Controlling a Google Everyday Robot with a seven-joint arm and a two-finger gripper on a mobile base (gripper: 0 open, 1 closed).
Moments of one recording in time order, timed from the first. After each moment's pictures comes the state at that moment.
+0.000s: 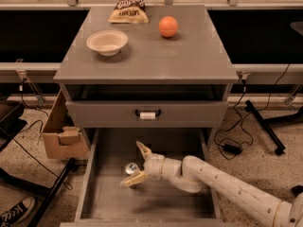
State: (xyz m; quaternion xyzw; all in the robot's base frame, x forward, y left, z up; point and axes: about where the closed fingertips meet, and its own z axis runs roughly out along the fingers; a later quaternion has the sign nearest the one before) arm 0.556 0.083 0.490 -0.43 0.60 0.40 0.53
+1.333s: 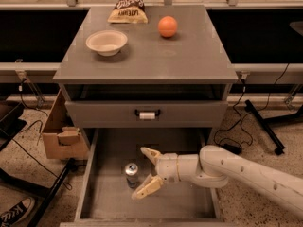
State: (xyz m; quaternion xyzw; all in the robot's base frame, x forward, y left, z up) arm 0.476 0.045 0.571 -0.49 0.63 0.43 0.43
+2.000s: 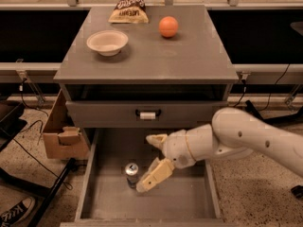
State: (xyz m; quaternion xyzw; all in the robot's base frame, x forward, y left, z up) arm 0.435 0.022 0.693 -0.51 0.69 0.41 0.31
